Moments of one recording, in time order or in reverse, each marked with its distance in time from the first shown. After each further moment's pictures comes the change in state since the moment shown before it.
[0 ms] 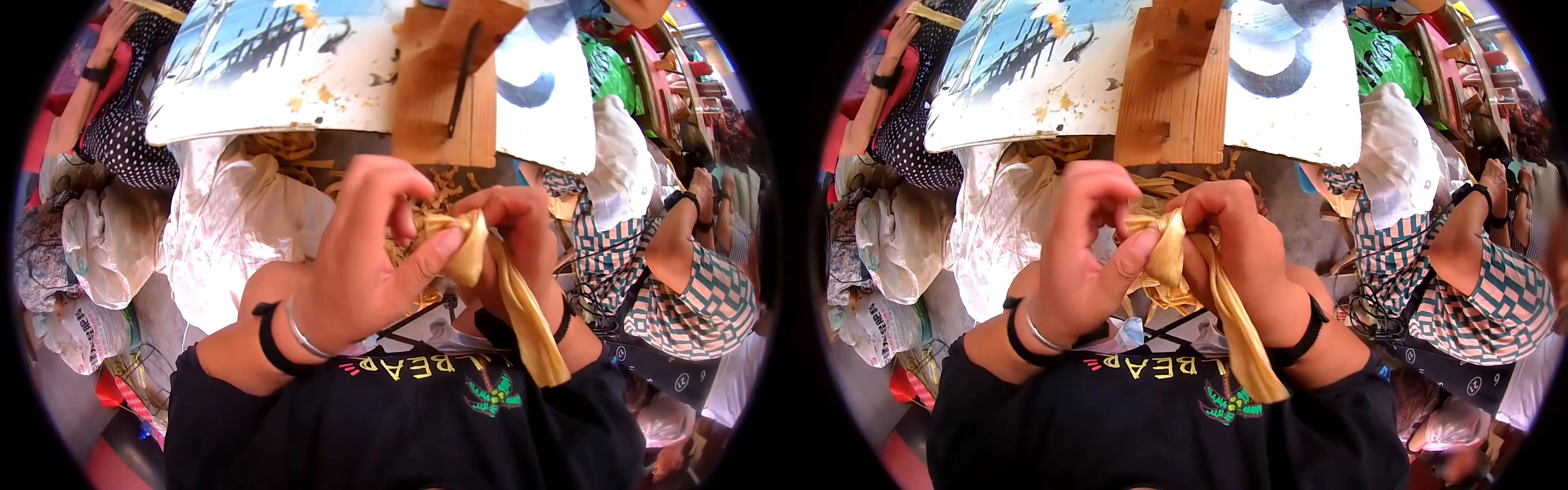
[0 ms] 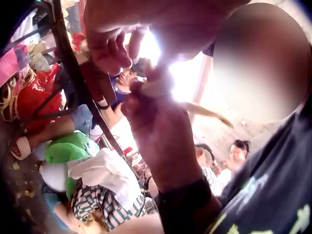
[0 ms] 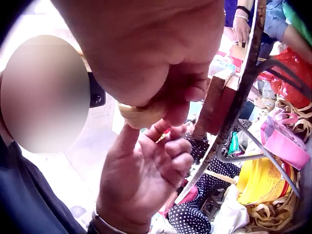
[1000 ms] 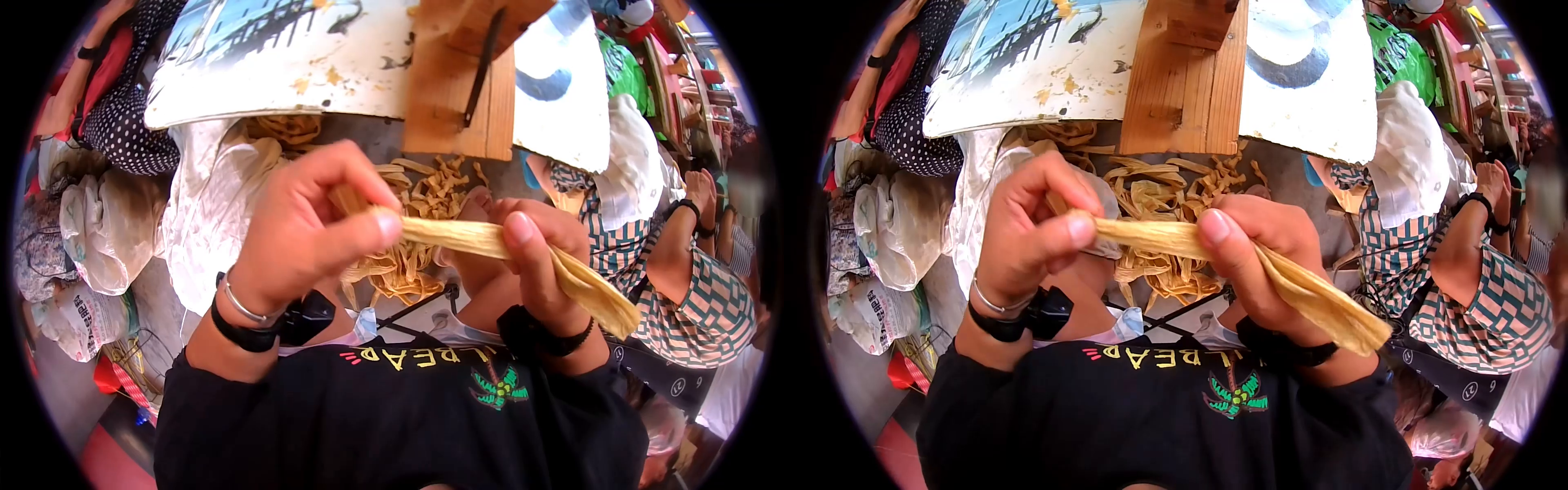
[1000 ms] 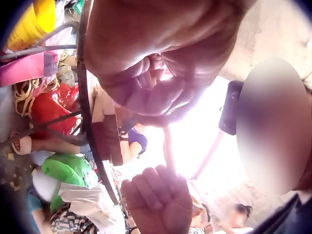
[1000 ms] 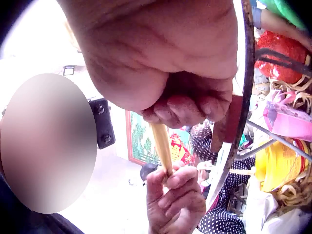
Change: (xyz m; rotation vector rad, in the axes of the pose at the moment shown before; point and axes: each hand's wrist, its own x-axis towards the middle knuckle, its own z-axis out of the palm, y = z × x) left_hand 0.009 -0.006 -0.058 -0.562 -0.210 -0.556; right_hand 0.011 -0.009 -0.031 0.334 -0.251 0.369
